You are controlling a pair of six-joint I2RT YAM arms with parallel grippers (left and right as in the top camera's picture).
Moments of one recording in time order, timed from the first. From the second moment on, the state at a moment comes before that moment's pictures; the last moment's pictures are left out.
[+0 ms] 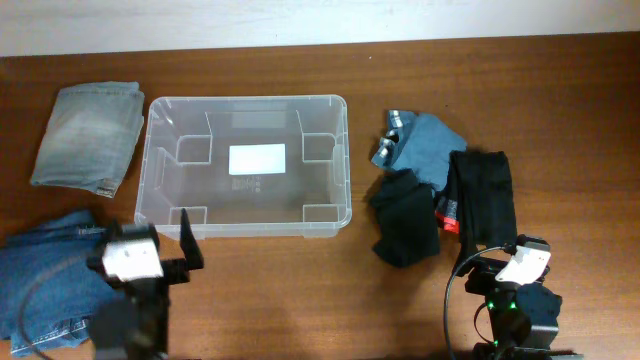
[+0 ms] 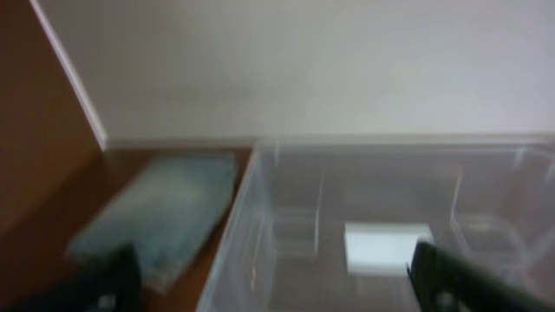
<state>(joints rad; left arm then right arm) 0.03 0.38 0.55 -0.36 -0.11 0.05 -0.13 0.01 0.15 -0.50 0.02 0.16</state>
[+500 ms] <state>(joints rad) 0.05 1.42 1.68 -1.11 0.00 0.04 -0.13 0.01 0.15 -0.50 0.02 0.16</state>
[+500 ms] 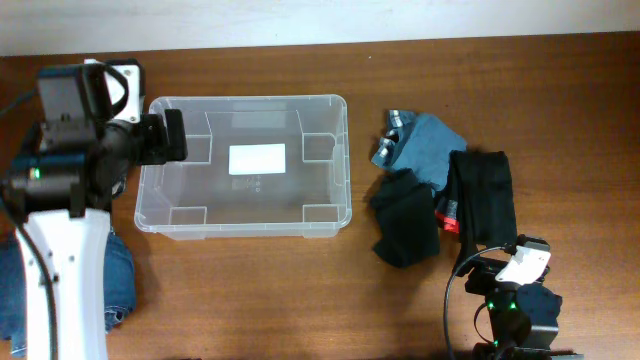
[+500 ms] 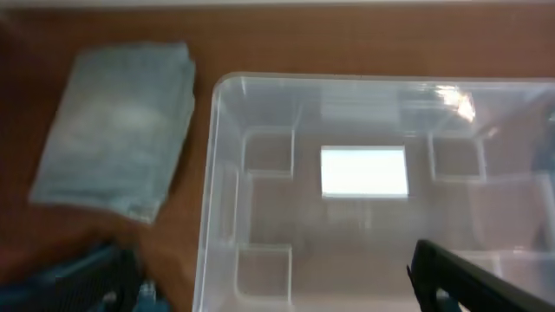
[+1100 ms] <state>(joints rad) 0.86 1.56 1.70 -1.32 -0.02 -0.07 -0.13 0.01 0.15 -0.50 0.02 0.16</state>
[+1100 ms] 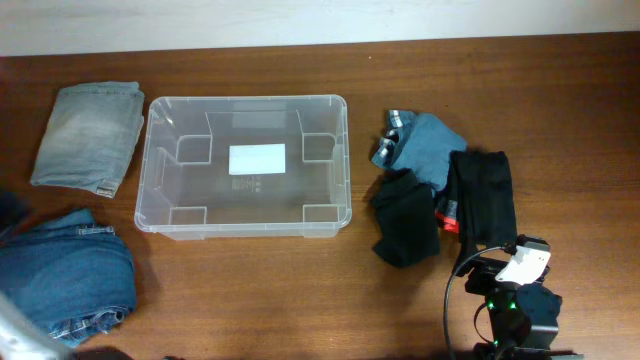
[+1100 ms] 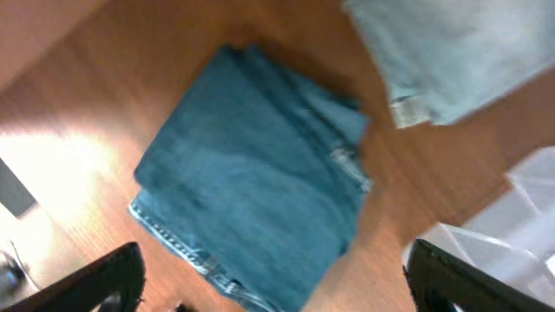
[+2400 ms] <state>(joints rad) 1.35 2.16 1.69 -1.13 0.46 0.43 -0.13 0.01 0.15 -0.50 0.02 0.16</state>
